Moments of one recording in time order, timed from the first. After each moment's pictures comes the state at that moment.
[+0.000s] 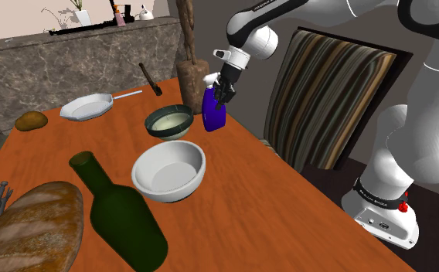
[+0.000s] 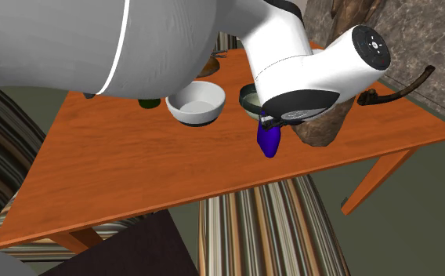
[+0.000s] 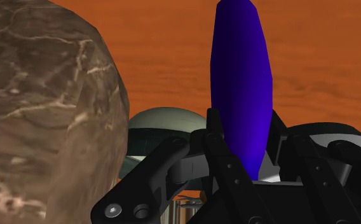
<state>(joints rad) 0.47 0.04 -0.42 -2.04 0.68 2.17 -1.58</state>
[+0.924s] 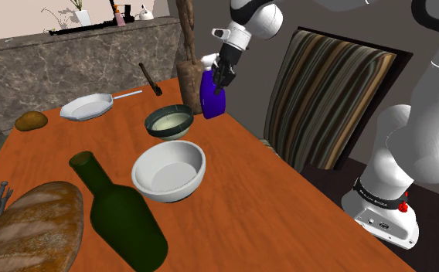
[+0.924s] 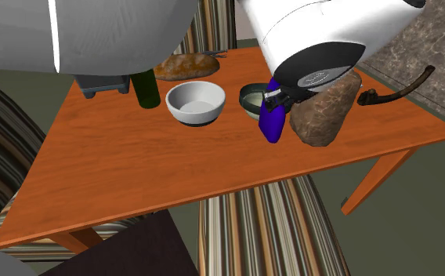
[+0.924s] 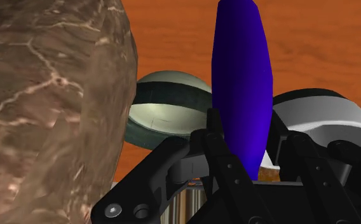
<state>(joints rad) 0.47 -0.02 -0.42 -1.94 0.60 2.05 -1.47</state>
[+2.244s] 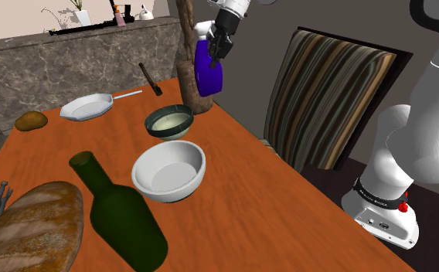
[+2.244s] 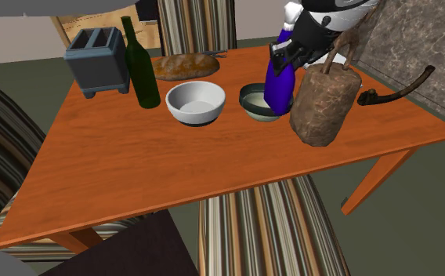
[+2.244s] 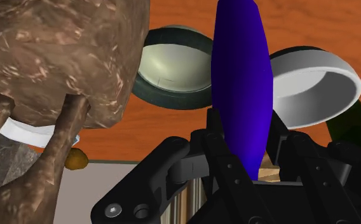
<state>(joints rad) 0.46 -0.01 -0.43 -1.70 0.55 1.84 -1.34</state>
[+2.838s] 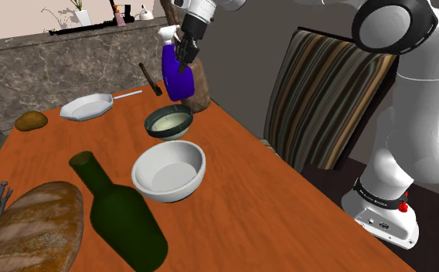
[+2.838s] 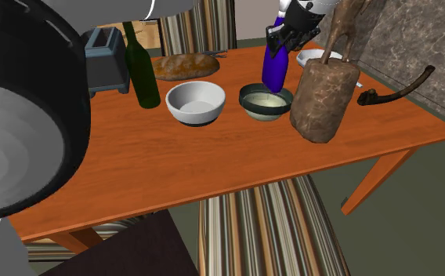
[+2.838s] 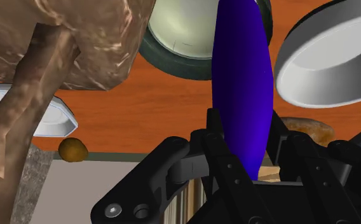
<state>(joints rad) 0.48 0.27 -0.38 -1.37 0.64 1.83 -1.25</state>
